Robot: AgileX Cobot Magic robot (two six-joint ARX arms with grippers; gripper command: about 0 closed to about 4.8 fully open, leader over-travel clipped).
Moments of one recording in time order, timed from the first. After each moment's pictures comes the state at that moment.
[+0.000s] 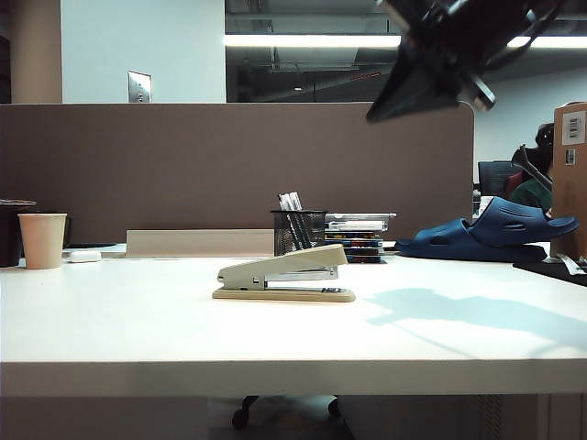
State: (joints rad) left arm -0.04 0.00 0.01 -0.13 0.54 0.03; right arm 0.32 1.49 1.15 -0.23 -0.49 0.14
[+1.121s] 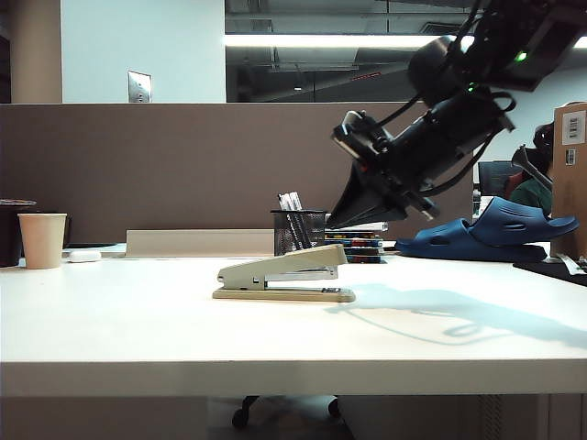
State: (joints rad) left arm -0.04 0.00 0.01 -0.13 0.54 0.03; right arm 0.35 1.86 1.21 -0.05 -0.55 0.16
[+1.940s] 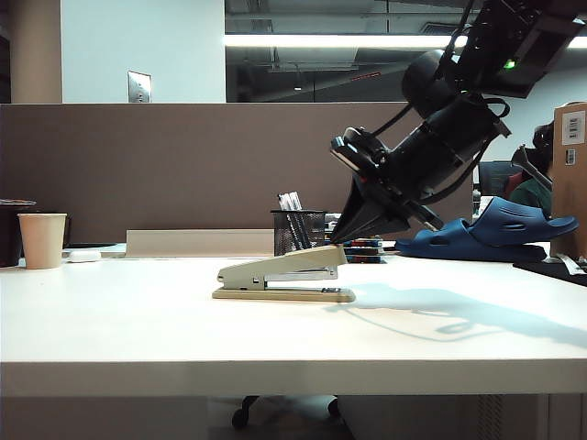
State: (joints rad) left arm -0.04 0.00 0.01 -0.13 0.54 0.03; right arm 0.35 1.89 1.25 -0.14 -0.52 0.18
